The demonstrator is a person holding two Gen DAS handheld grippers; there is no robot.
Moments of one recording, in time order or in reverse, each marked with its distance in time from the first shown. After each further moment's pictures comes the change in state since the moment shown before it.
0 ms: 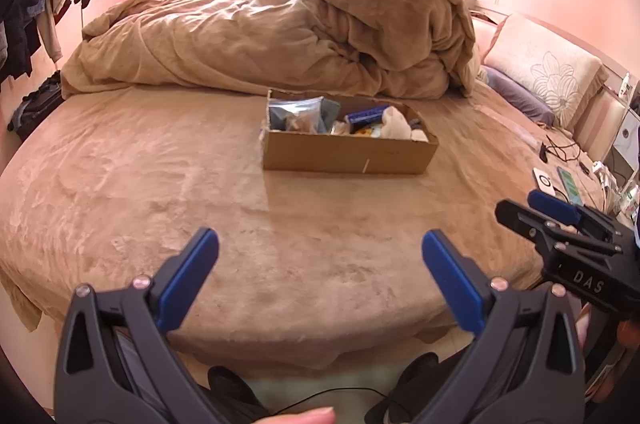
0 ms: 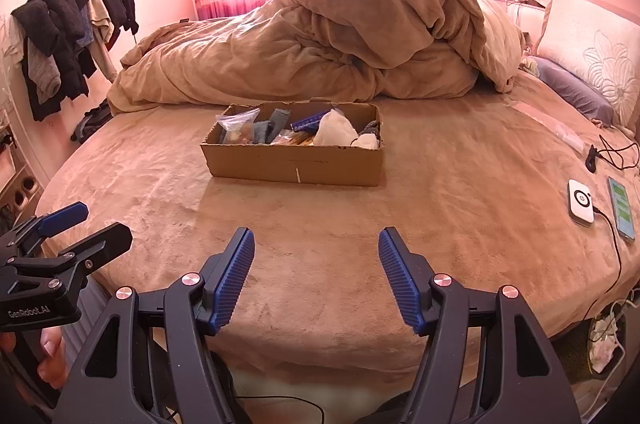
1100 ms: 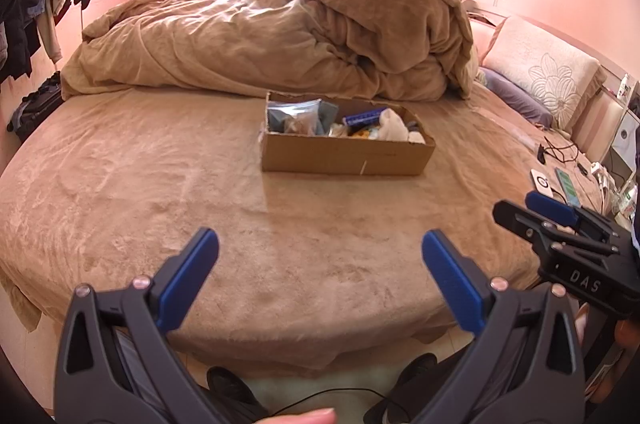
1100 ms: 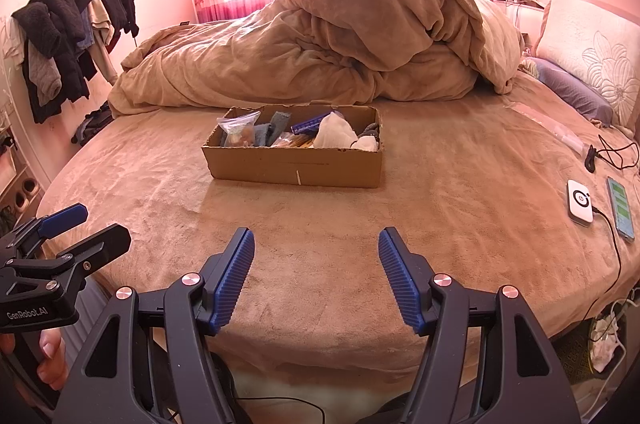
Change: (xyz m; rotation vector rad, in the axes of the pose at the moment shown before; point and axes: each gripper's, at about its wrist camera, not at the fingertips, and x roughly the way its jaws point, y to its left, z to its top) left arm -0.005 -0.002 0.001 0.001 -0.008 -0.003; right arm -0.002 0.002 0.000 -0.001 -0.004 0.001
